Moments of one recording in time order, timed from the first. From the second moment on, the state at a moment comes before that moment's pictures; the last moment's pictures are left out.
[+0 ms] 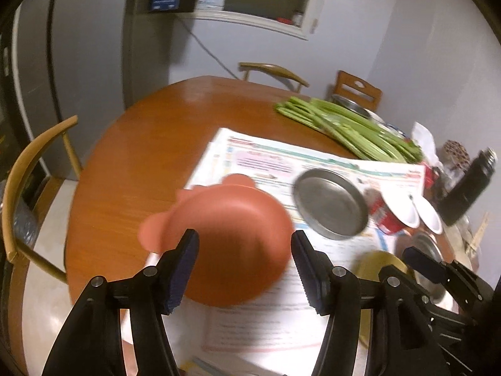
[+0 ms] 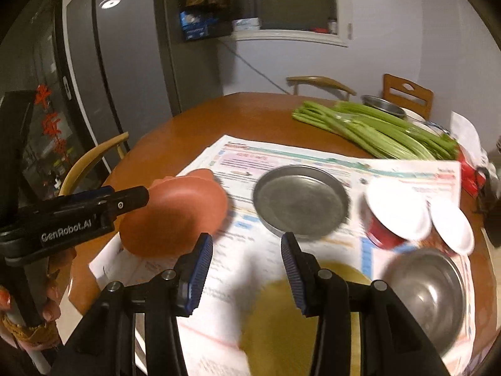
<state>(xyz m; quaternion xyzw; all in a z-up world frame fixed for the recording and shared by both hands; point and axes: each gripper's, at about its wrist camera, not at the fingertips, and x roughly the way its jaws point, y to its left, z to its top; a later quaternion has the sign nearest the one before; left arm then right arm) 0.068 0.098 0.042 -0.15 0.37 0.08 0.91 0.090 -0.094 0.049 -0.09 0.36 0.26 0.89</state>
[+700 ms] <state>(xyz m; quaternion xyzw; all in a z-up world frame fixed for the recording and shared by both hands) 0.097 -0.019 -0.002 -0.07 0.45 -0.02 0.89 0.039 -0.211 0.013 -0.03 0.39 0.18 0.90</state>
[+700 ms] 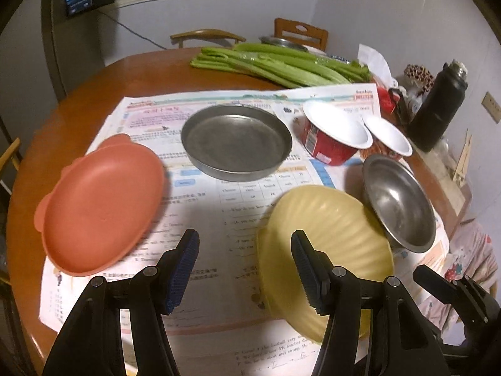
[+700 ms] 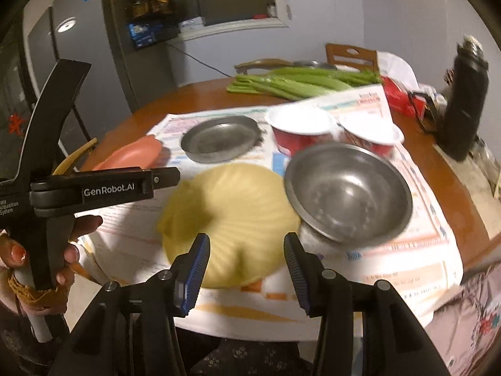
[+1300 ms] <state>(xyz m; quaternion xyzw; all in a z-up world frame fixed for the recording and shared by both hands) 0.110 -0.032 -0.030 -0.06 0.47 -0.02 0.88 0.064 -0.212 -0.017 -0.03 0.42 0.17 0.89</state>
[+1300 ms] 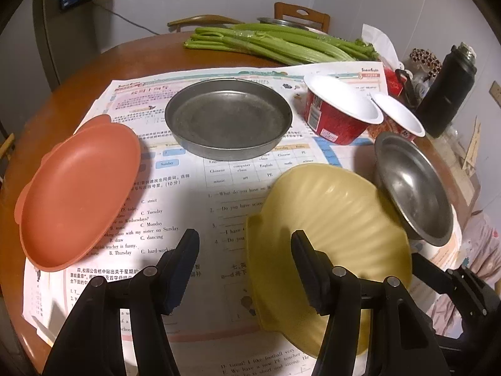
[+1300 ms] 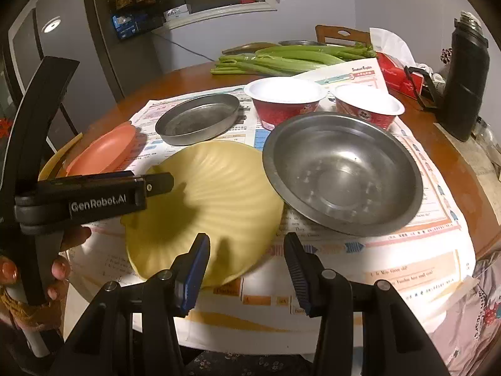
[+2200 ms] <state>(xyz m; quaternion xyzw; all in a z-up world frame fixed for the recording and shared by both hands) 0.094 -0.001 -0.009 -0.09 0.45 -0.02 0.89 0.064 -0.155 -0.002 -0.08 0.40 0.21 0.89</state>
